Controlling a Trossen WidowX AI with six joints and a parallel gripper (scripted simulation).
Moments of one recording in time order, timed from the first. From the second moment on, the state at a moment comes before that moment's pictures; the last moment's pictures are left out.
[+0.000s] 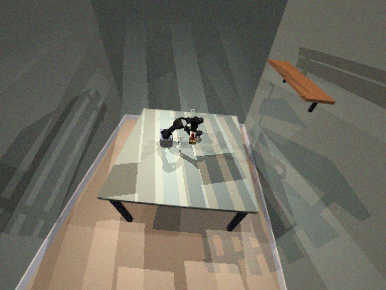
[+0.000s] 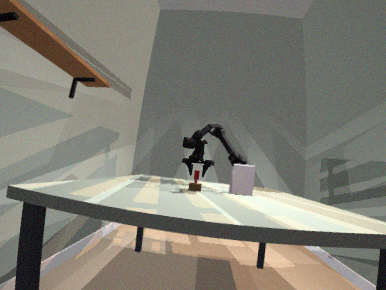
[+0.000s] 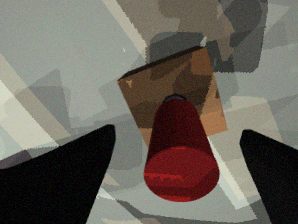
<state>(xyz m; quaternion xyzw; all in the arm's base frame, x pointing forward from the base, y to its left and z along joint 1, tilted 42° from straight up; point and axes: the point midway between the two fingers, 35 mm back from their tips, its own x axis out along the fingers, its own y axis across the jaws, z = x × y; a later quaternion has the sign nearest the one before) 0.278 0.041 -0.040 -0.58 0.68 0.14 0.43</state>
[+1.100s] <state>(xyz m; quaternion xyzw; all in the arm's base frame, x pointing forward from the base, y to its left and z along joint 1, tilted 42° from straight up) 0.274 0.086 0.009 -0.30 0.66 -0.21 0.65</state>
